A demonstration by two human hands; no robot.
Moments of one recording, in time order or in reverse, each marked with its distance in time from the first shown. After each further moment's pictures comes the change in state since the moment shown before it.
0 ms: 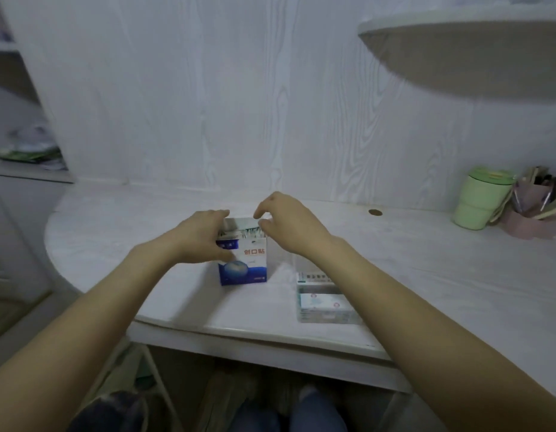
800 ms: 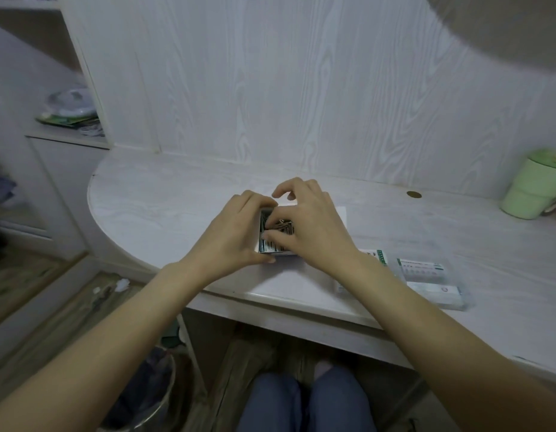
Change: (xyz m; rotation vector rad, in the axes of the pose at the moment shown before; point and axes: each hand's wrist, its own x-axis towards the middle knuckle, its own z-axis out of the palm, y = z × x) left_hand -0.042 -0.023 0.048 -0.272 0.441 0.353; right_hand -0.027 -0.031 0.044 -0.015 0.220 -0.231
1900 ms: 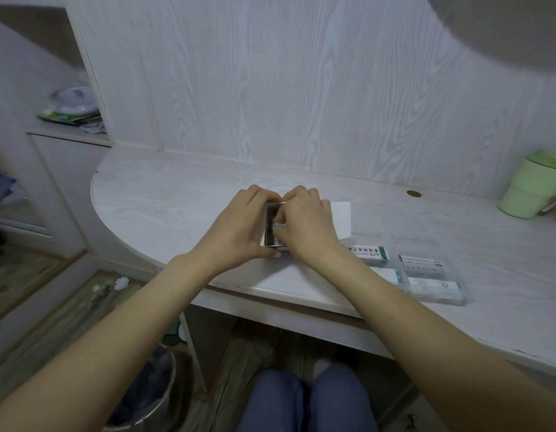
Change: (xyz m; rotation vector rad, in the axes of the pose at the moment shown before) left_hand 0.003 -0.003 0.003 0.018 -0.012 -0.005; right_hand 0.010 -0.023 0.009 -0.162 -0.171 0.316
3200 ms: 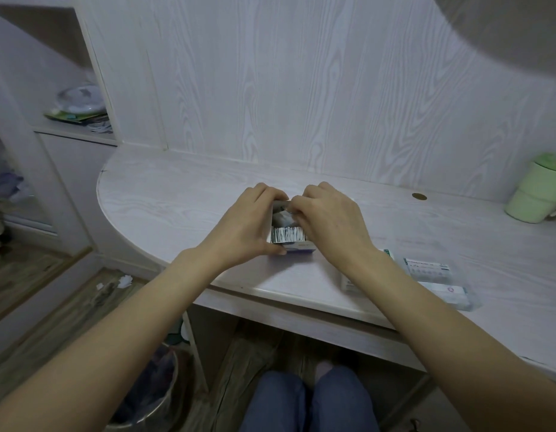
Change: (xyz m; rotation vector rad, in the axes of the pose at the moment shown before) left_hand 0.007 0.004 -0.004 0.035 -0.018 -0.021; right_hand -0.007 0.024 -0.013 -0.200 0.265 -0.267
